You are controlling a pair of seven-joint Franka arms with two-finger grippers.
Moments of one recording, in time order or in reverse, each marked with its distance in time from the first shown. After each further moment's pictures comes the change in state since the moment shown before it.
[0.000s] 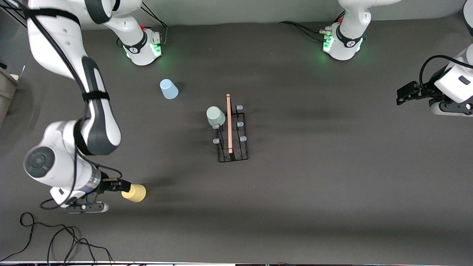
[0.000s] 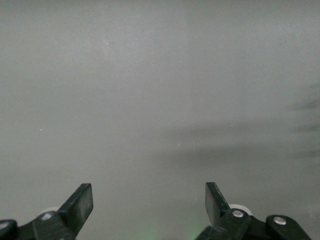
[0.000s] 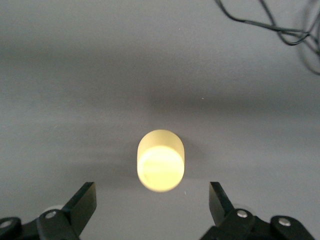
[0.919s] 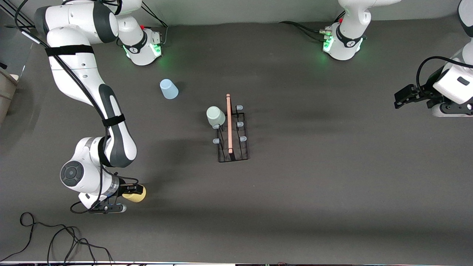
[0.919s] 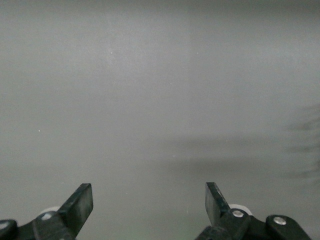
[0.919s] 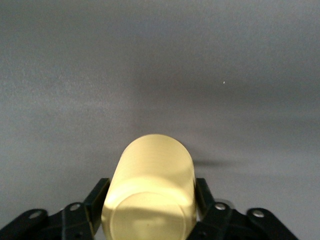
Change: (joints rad) left arm -0.006 -0.002 -0.015 0.003 0.002 0.044 -0.096; right arm -0.012 0.120 0.008 -0.065 0.052 0.147 -0.054
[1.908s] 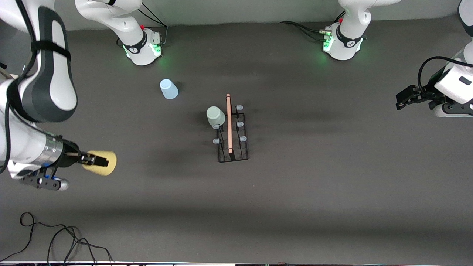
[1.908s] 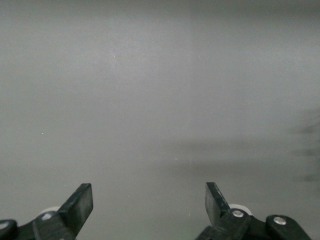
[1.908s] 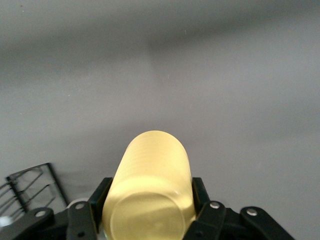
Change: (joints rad) left arm 0.000 0.000 0.001 0.000 0.009 0.010 -0.001; right arm 0.046 -0.423 -0.039 0.040 0.000 -0.571 0.379
